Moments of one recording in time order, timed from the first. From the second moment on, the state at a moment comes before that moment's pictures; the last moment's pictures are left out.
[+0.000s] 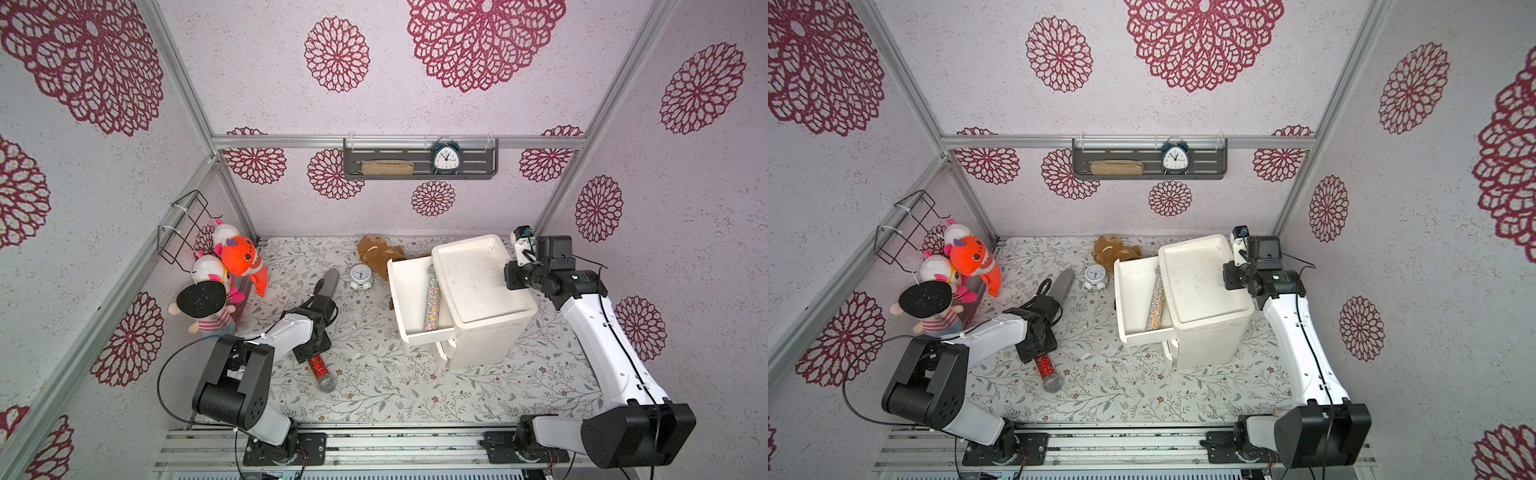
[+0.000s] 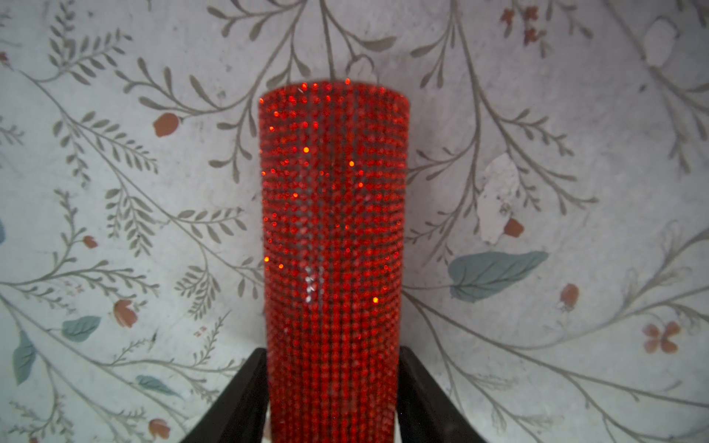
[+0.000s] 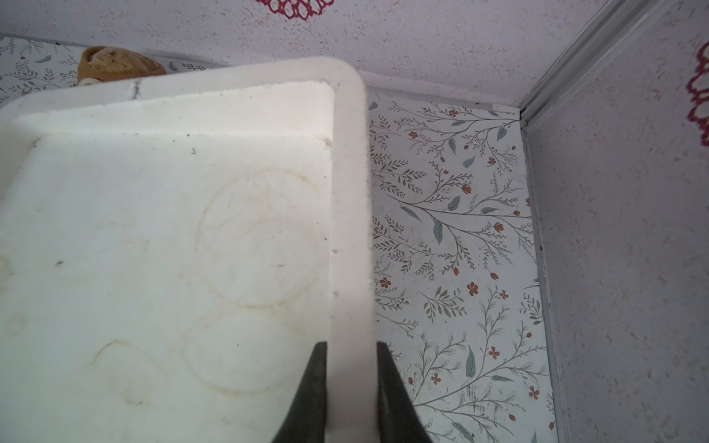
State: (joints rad) left arm -0.27 1.56 0.80 -0.71 -0.30 -0.81; right arm 0.09 1.29 1.34 -0.77 -0.02 -0.08
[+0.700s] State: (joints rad) left arm -0.27 1.48 0.81 -0.70 -0.28 -0.76; right arm 0.09 1.29 1.34 -0.77 -0.02 -0.08
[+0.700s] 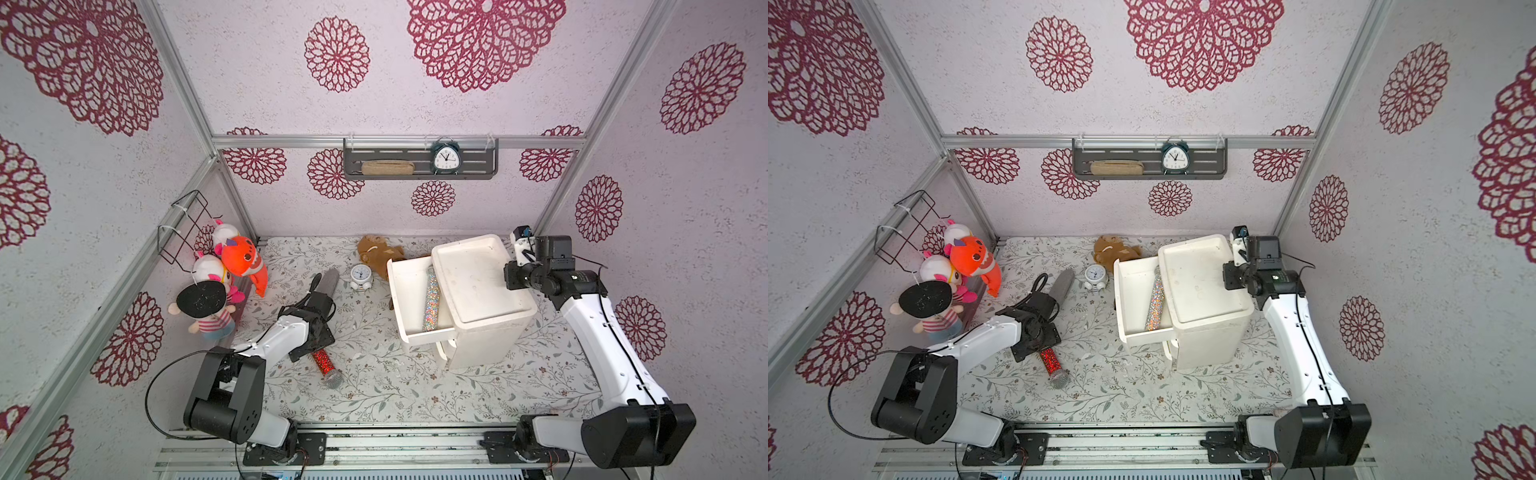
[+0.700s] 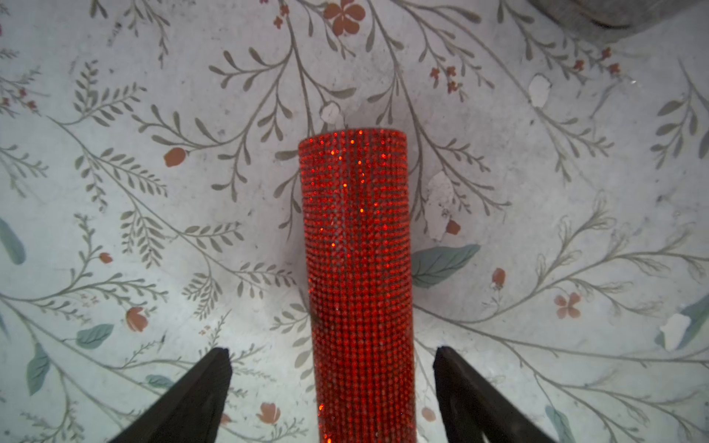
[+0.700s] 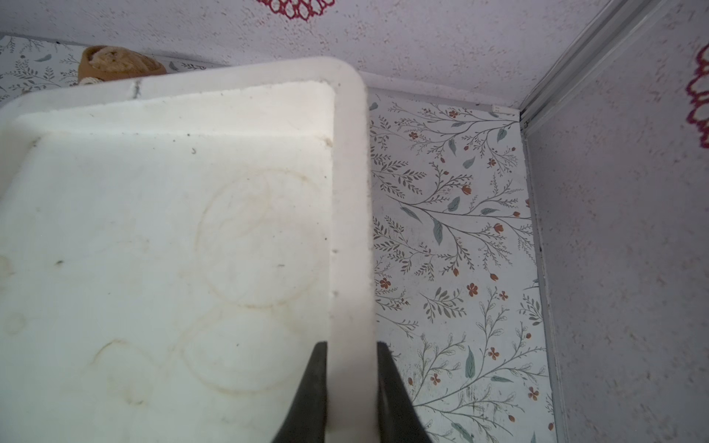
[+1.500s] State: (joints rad) left arm -0.27 1.35 1.34 -0.89 0.03 -0.48; right arm 0.12 1.26 1.32 -0.76 0.01 -0.09
